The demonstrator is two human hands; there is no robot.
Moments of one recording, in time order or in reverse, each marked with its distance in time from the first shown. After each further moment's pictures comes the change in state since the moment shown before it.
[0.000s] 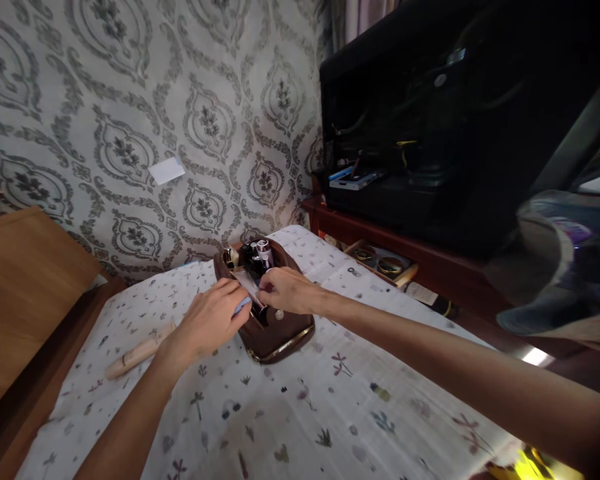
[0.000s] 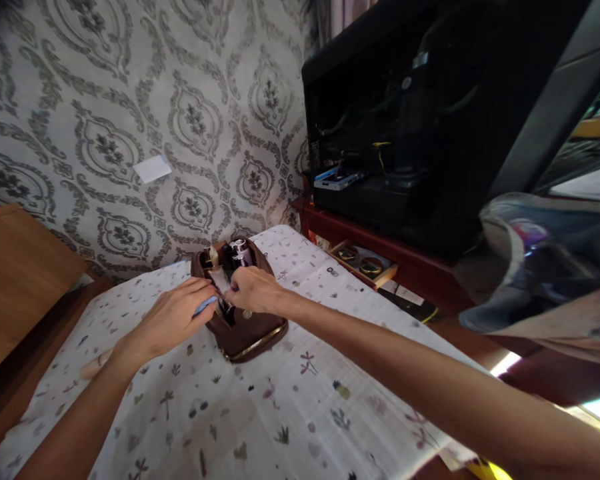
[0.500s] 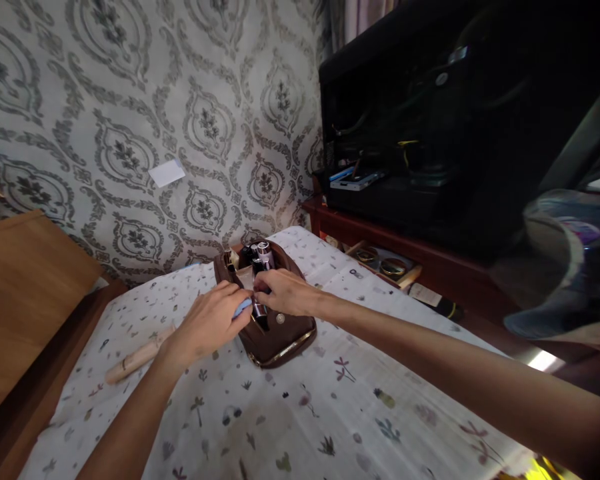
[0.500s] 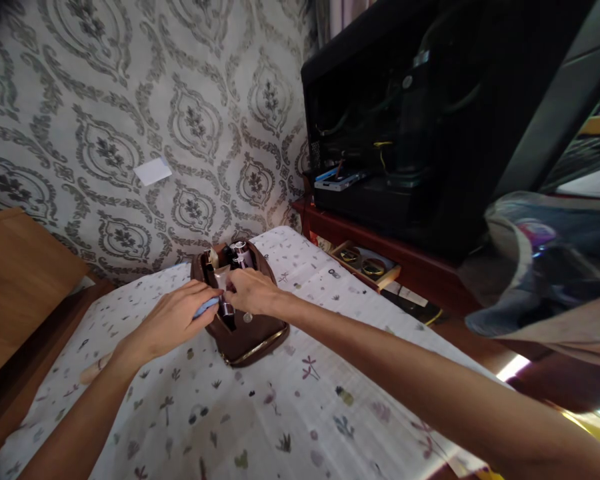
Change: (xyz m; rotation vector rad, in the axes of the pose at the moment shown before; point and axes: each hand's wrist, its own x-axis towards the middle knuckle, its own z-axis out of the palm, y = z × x) left_hand 0.005 -0.003 0.001 0.020 -0.045 -0.004; right_hand 0.006 0.001 0.003 0.055 -0.005 -0.036
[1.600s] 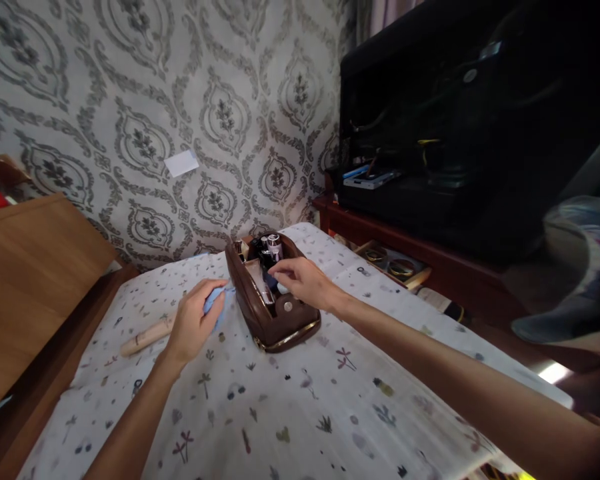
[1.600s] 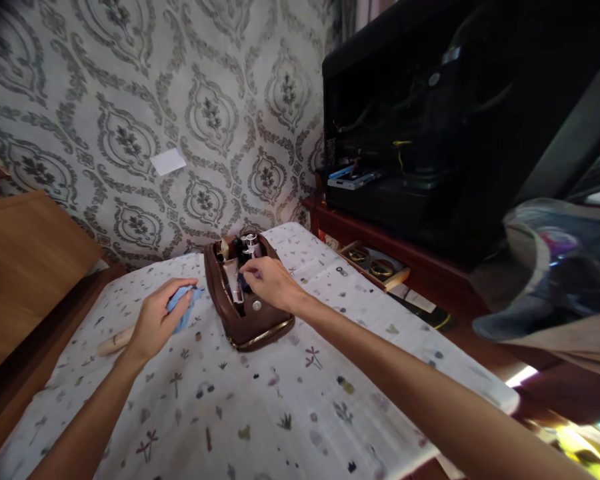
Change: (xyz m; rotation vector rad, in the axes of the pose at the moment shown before) left_hand -0.050 -0.028 0.029 -0.417 0.488 -0.209; right_hand -0.011 0.022 0.013 0.240 0.255 -0.128
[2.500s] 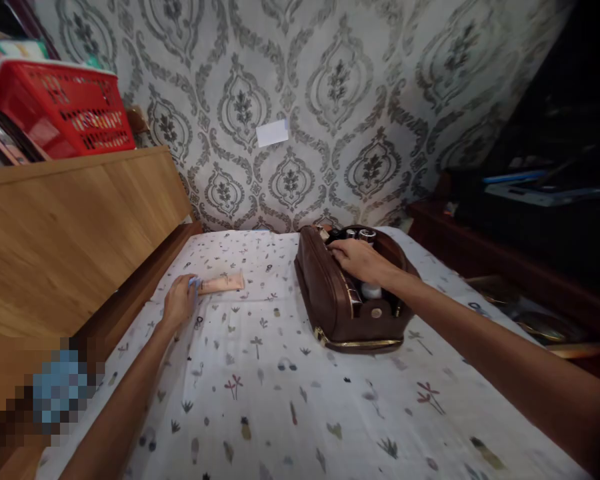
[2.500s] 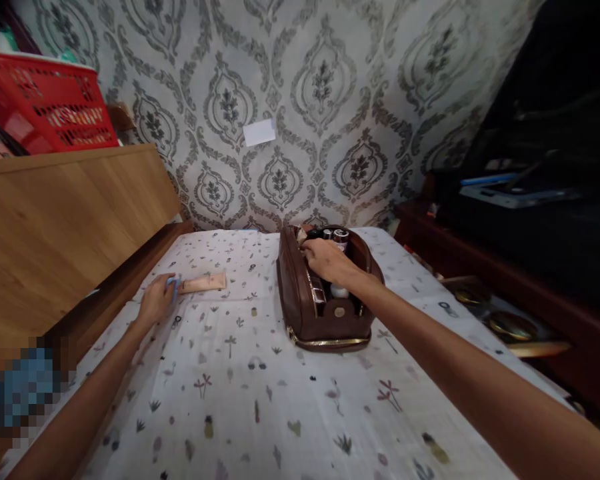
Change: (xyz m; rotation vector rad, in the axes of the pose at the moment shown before) left_hand -0.123 -0.200 -0.064 0.575 0.112 -0.605; right_hand 0.086 -0.013 0.038 -0.501 -0.256 -0.130
